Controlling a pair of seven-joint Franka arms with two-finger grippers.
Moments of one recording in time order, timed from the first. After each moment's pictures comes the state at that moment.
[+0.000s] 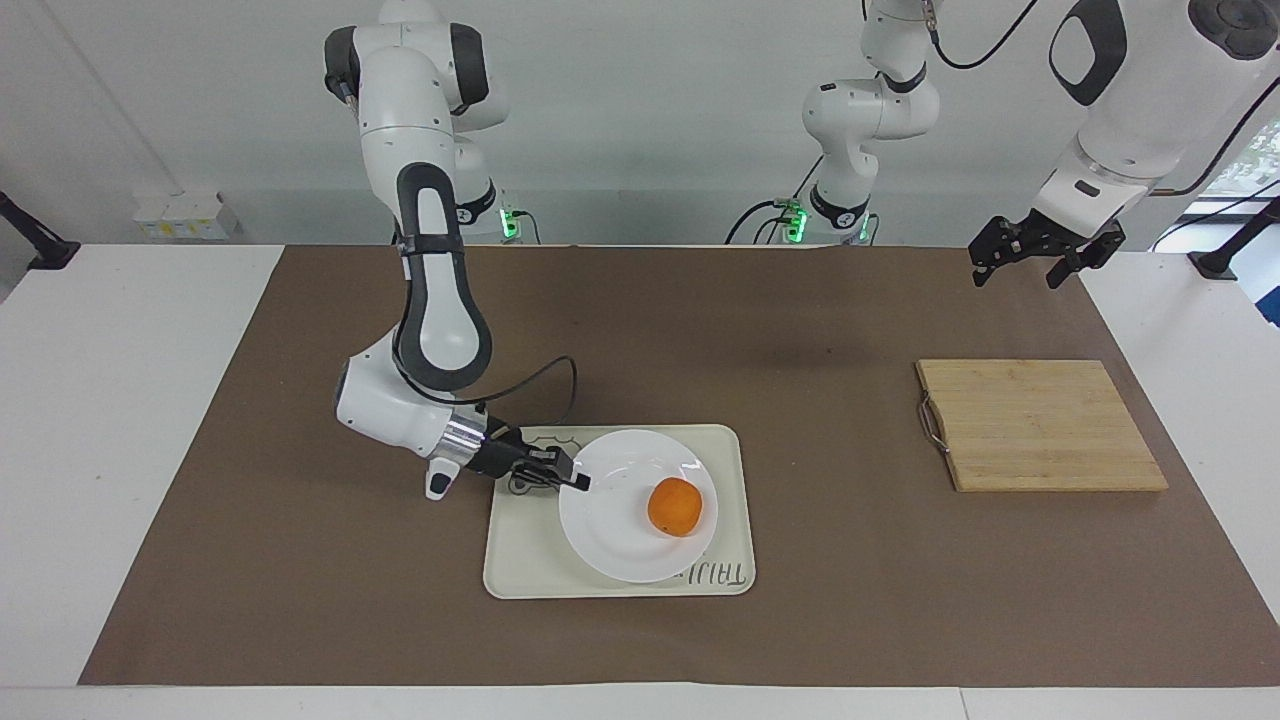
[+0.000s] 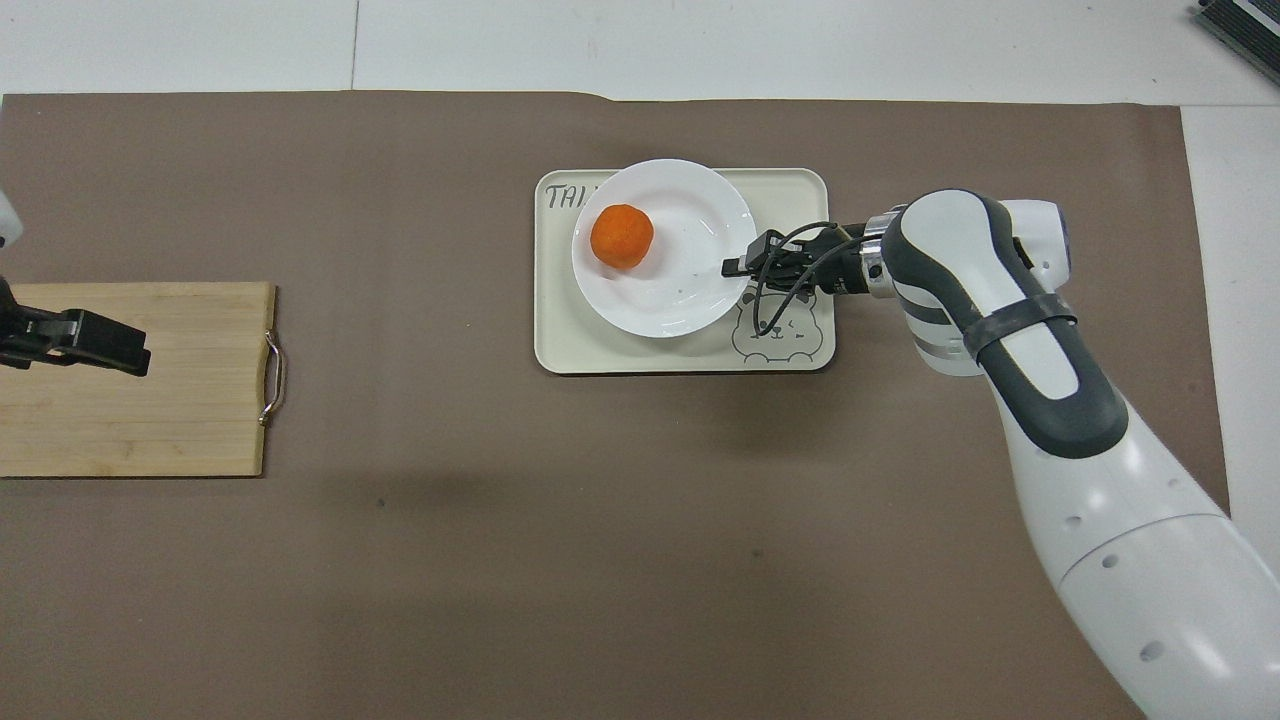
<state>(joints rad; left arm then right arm) -0.02 -0.01 -0.01 -1.62 0.03 1.54 0.09 0.24 0.61 -0.10 -1.66 1.21 2.13 -0.35</state>
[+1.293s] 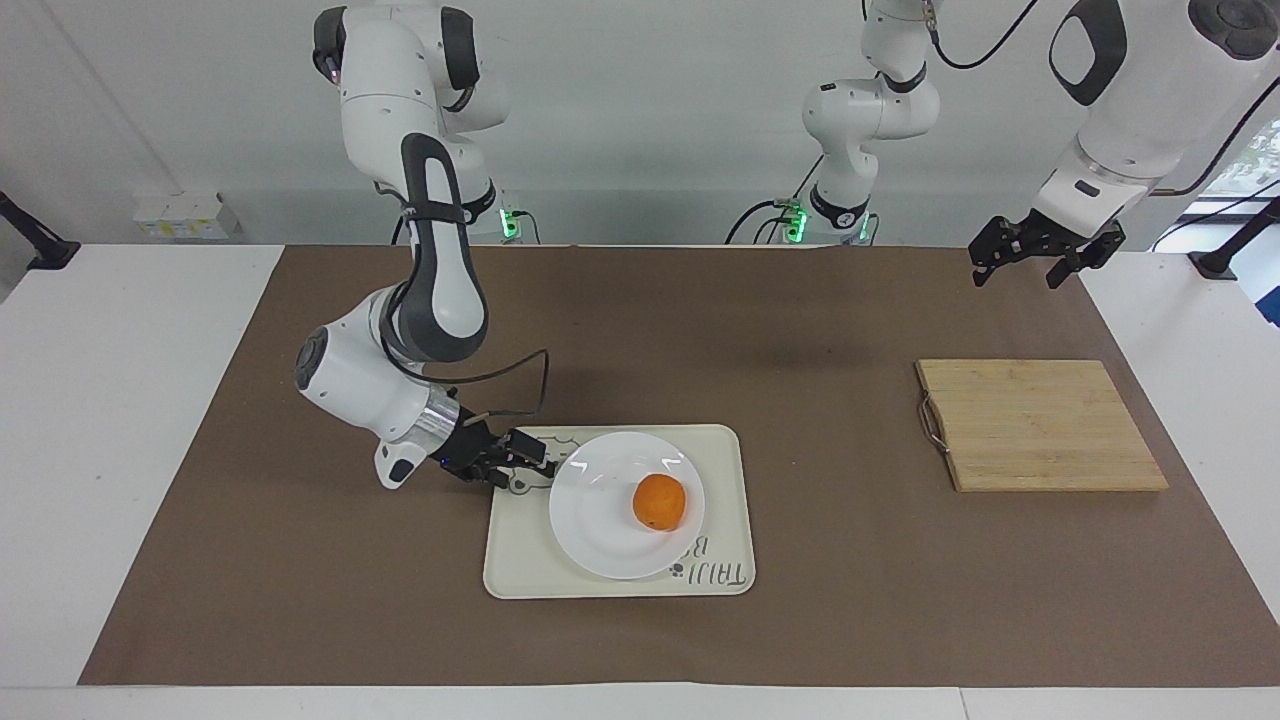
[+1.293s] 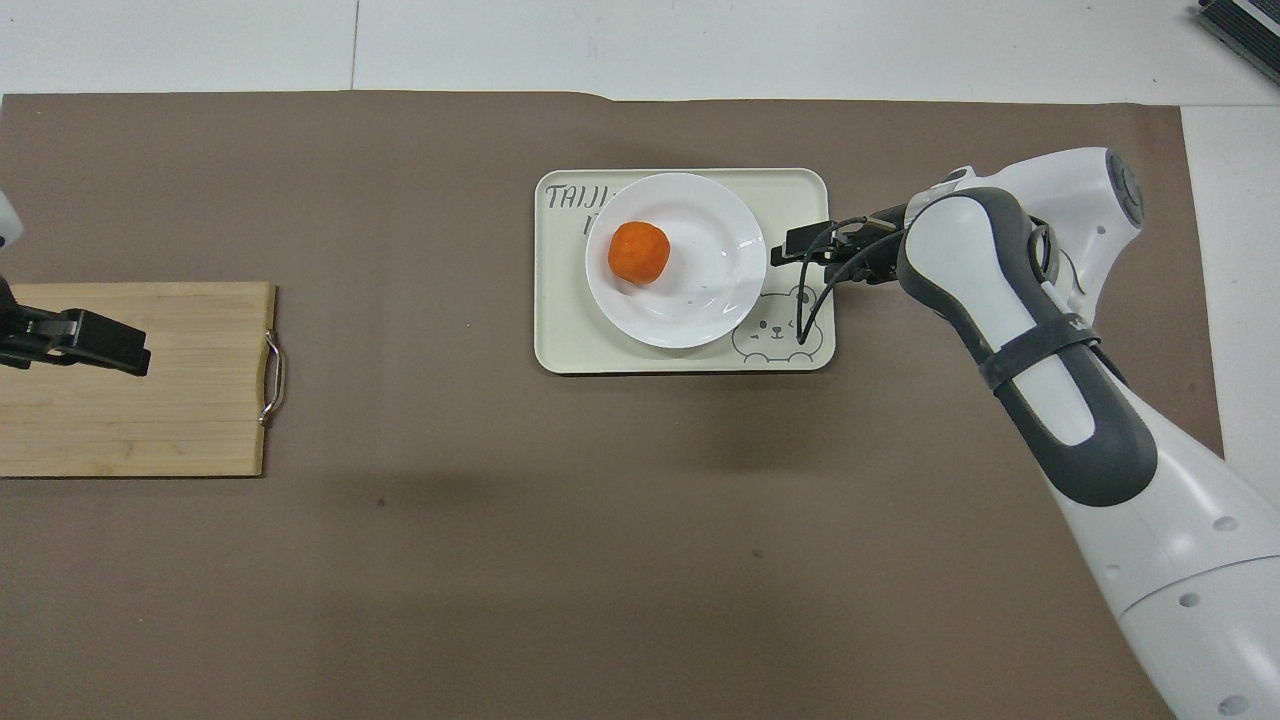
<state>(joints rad) -0.02 -0.01 -0.01 -1.62 0.03 1.54 0.09 0.21 0.51 -0.12 -1.62 0.70 2.14 -0.18</state>
